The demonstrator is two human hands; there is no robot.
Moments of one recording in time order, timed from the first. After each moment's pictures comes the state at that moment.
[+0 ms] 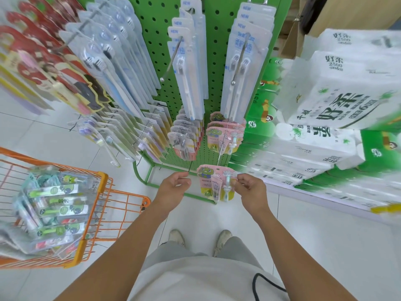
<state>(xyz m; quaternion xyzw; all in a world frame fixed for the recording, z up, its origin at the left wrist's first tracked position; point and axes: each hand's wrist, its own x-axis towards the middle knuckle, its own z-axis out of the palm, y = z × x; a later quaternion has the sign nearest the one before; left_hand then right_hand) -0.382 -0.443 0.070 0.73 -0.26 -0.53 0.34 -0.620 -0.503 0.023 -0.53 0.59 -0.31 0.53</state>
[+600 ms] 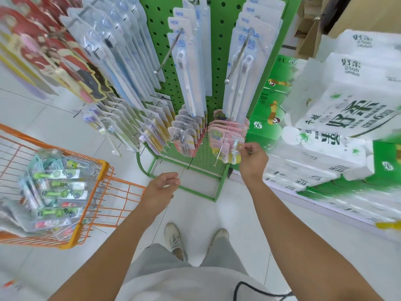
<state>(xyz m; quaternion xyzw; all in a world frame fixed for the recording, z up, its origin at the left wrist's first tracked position) -0.381 -0.420 0.079 0.75 -0.22 -0.50 0.37 -0.589 -0.594 0.039 -0.51 0.66 -0.37 0.40</state>
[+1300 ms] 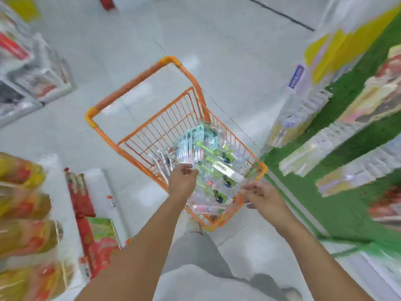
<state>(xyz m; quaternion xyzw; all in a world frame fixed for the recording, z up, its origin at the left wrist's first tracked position) -0.029 -0.196 0.066 0.83 0.08 -0.25 0.49 -0.195 -0.356 0.075 -0.66 0.40 0.04 0.64</state>
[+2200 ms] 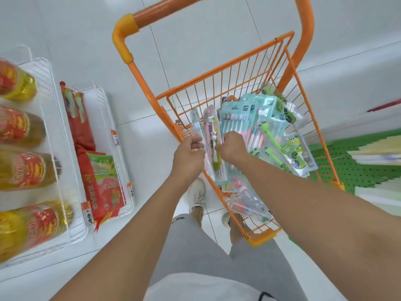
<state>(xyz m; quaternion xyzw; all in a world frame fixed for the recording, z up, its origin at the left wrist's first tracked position) 0.116 -0.085 -0.017 0.78 0.17 -0.31 0.52 0.123 -0.231 -0.076 -0.85 0.30 0.26 0.35</state>
